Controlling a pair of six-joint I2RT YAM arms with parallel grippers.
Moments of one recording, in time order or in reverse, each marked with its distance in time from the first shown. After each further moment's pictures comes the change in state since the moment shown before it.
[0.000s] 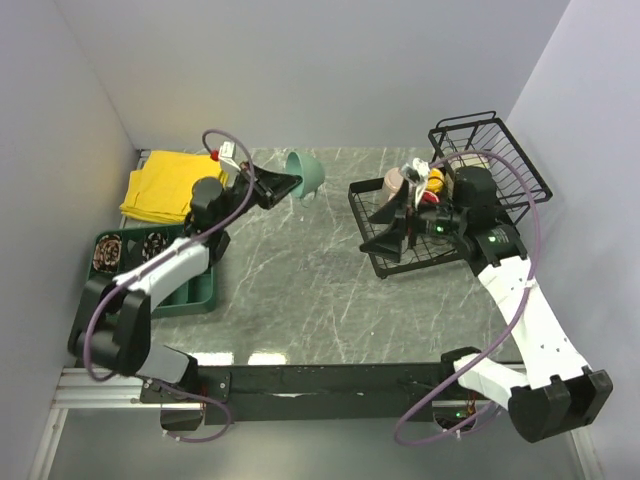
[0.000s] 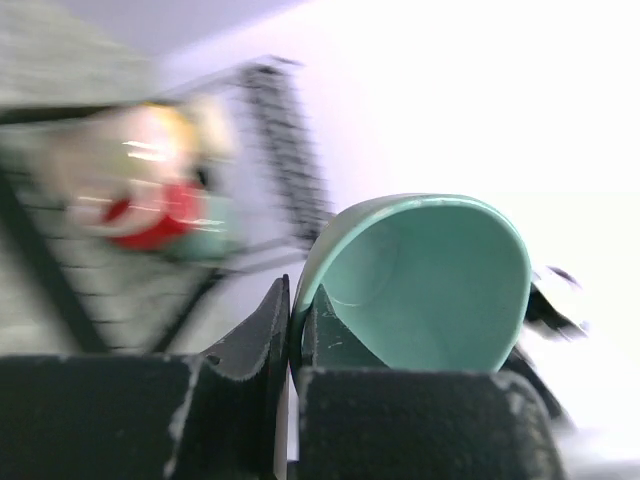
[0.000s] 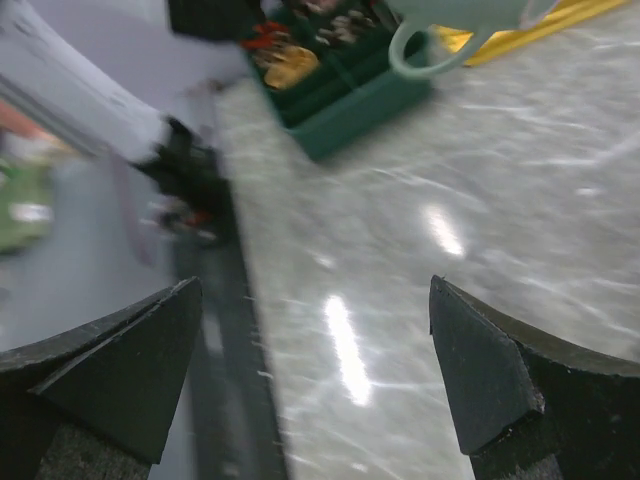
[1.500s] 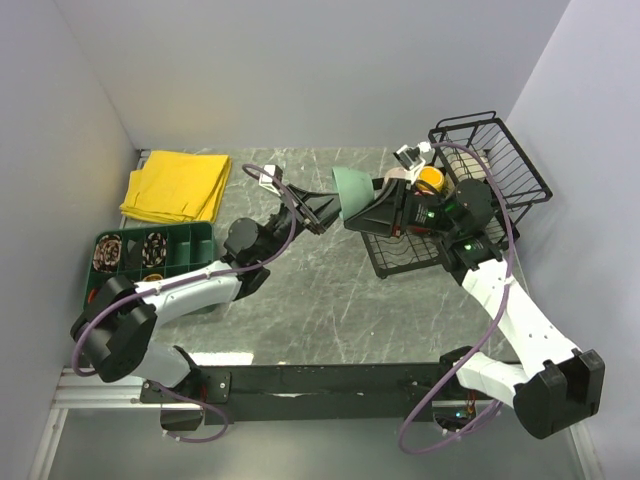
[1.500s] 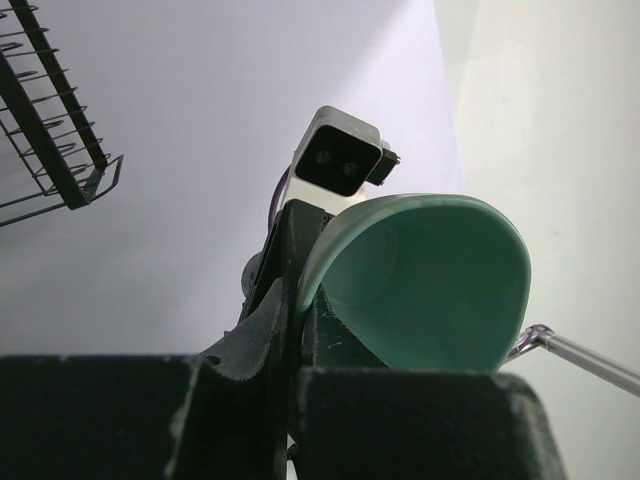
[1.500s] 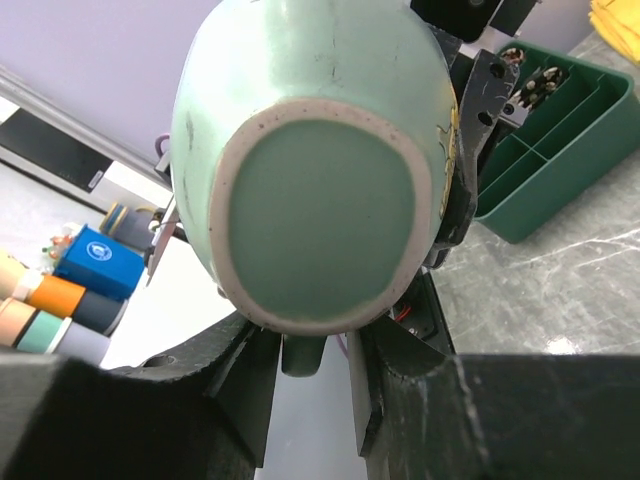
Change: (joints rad) left arm -0.451 -0.035 -0.085 0.454 -0.332 -0.298; right arm 0.124 0.022 -0.187 0.872 -0.025 1.147
